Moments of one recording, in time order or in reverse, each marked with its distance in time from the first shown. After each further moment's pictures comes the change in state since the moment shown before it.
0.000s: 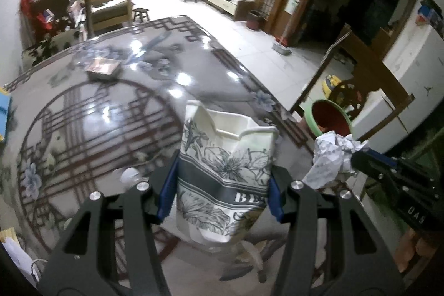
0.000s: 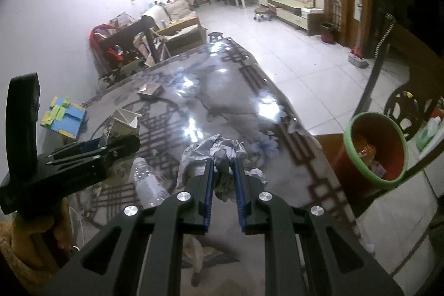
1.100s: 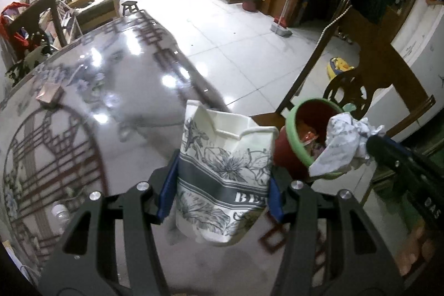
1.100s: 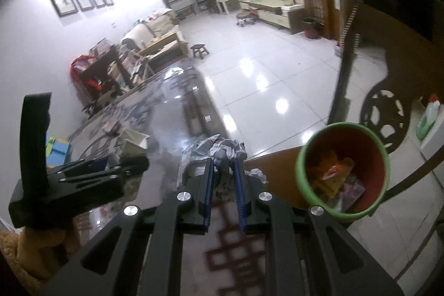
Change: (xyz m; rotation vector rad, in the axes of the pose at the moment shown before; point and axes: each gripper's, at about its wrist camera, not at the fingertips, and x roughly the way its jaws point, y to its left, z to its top) left arm 0.113 -0.143 0.071 0.041 0.095 0.059; right arm 0.011 -0.188 0.055 0.123 -0.042 0.013
